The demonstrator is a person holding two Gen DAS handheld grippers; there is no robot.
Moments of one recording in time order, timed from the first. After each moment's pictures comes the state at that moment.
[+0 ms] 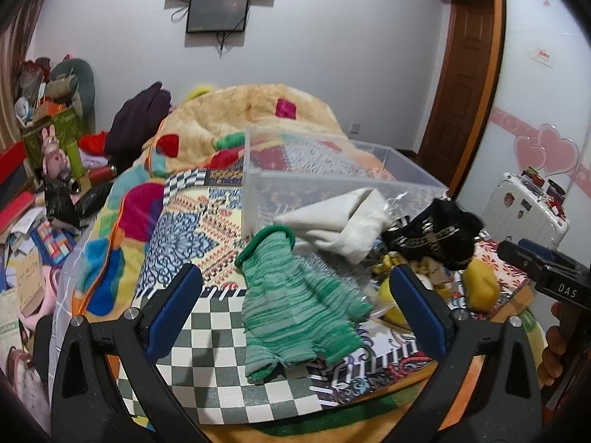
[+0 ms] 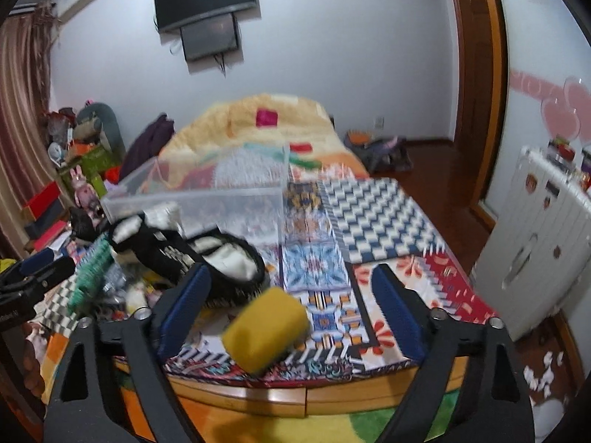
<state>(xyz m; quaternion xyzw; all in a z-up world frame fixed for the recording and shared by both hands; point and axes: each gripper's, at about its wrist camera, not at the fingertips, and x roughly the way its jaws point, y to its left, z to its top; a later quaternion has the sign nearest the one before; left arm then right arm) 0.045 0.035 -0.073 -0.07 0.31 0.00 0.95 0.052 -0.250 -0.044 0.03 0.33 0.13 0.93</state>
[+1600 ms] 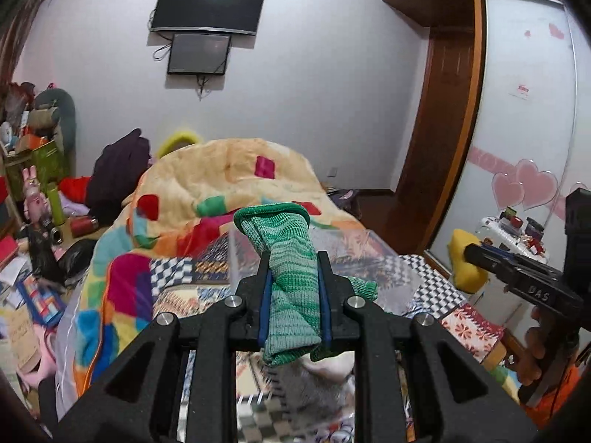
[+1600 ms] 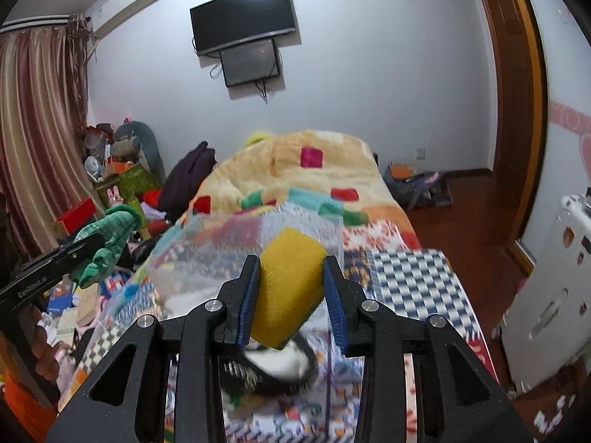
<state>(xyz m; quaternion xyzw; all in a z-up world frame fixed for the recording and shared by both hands) 0.089 0.054 0.016 -0.07 0.23 -0.05 0.97 0.094 -0.221 0.024 0.04 0.27 0.21 0.94</state>
